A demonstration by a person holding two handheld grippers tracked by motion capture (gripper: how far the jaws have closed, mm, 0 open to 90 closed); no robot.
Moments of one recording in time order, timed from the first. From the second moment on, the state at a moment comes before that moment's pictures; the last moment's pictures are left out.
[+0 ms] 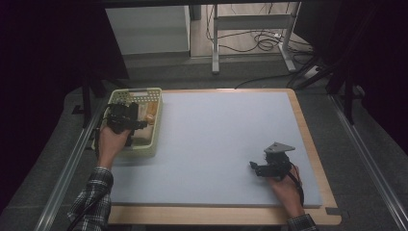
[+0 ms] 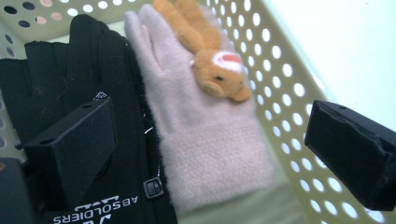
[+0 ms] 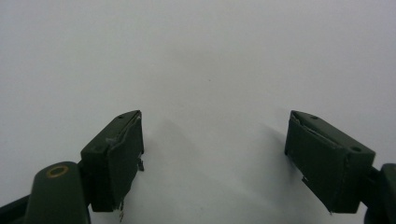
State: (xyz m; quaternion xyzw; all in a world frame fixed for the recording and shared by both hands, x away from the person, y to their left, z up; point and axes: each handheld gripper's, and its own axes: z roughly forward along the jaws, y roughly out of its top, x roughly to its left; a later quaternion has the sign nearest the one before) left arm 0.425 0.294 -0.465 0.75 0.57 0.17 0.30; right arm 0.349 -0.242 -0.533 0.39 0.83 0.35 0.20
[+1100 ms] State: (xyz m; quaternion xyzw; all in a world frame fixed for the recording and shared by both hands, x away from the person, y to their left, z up) left arm 0.385 0.285 -0.450 0.77 0.51 0.18 0.34; right arm 0.349 -0.241 -0.533 0.39 0.83 0.35 0.20
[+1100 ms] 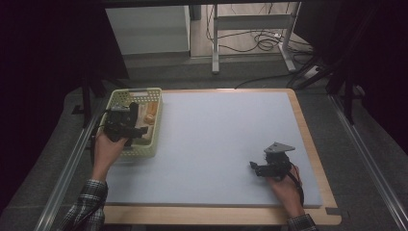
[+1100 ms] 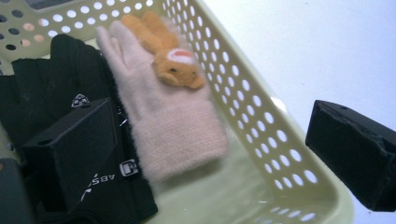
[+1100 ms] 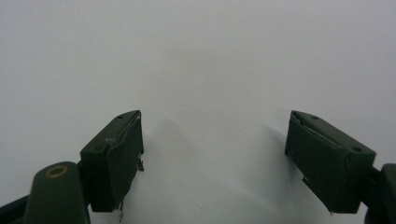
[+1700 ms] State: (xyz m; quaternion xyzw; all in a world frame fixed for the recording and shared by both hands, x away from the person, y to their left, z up) left arm 0.369 0.264 -0.444 0.78 0.48 0.19 0.35; right arm 0.349 -0.242 -0.533 0.39 0.83 0.35 0.20
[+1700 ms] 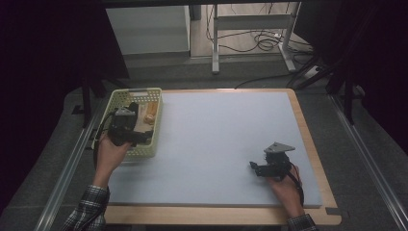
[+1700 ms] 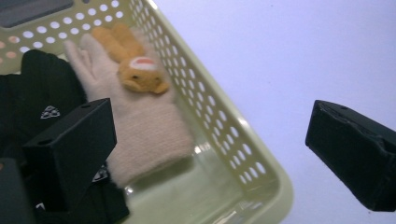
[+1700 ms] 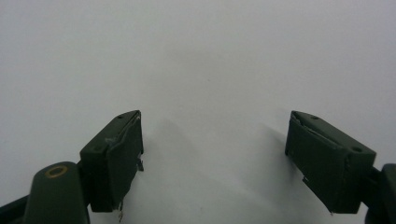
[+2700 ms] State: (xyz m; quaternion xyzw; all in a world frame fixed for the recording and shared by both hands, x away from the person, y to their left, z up) left arm 0.347 0.189 -0.453 0.82 0.40 0.17 0.37; right arm 0.349 -0.241 -0.533 0.39 0.83 0.35 0.20
